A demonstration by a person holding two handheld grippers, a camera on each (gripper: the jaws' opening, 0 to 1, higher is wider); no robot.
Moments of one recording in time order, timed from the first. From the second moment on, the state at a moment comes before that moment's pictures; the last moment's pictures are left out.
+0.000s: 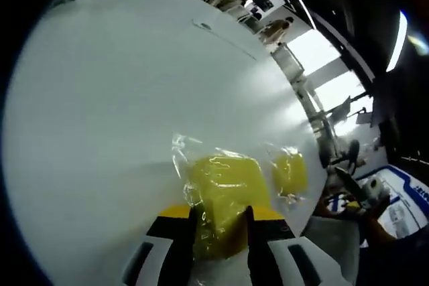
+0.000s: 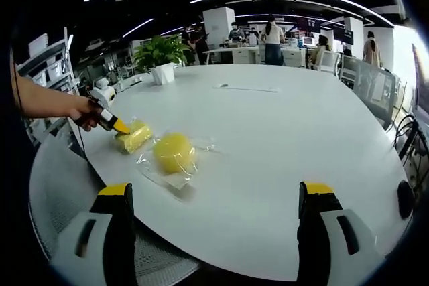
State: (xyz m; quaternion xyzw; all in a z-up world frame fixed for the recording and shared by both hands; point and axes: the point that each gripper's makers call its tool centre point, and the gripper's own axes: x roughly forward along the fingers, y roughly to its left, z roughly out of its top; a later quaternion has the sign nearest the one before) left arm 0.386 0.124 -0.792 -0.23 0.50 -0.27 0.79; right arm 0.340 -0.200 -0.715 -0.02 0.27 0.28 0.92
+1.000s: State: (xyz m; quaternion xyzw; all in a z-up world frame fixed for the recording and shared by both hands) left arm 0.381 0.126 -0.798 -0.28 0.48 -0.26 0.79; right arm 0.340 -0.196 -0.713 -0.02 0.27 0.29 0.92
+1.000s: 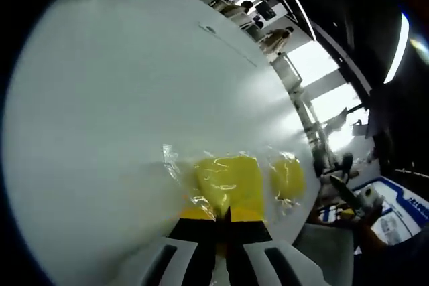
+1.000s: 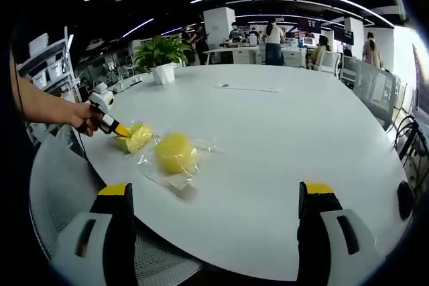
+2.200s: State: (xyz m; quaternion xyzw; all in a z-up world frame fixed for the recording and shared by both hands) left arm 0.407 0.094 -0.662 -0.20 0.20 -0.37 0.89; right arm 0.368 -0.173 -0.638 0.01 0.20 0.32 0.93
